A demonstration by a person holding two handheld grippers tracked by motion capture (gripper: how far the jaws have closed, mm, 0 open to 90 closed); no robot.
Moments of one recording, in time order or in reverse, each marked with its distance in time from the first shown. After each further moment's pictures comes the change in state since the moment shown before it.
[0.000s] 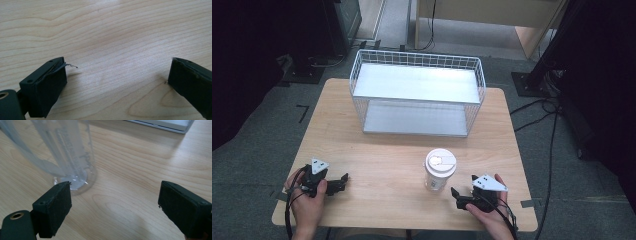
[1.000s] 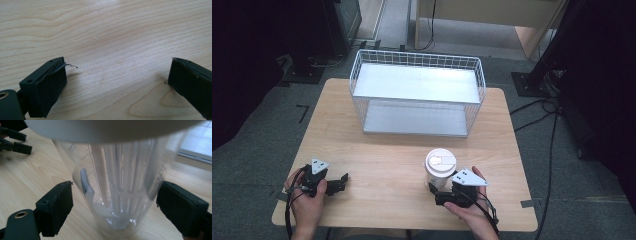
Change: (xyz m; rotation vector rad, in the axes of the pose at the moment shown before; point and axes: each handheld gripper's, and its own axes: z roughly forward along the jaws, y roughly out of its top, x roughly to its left) left arm 0.000 0.000 0.000 0.000 0.000 0.001; right arm 0.050 0.036 0.018 -0.076 0.104 -0.027
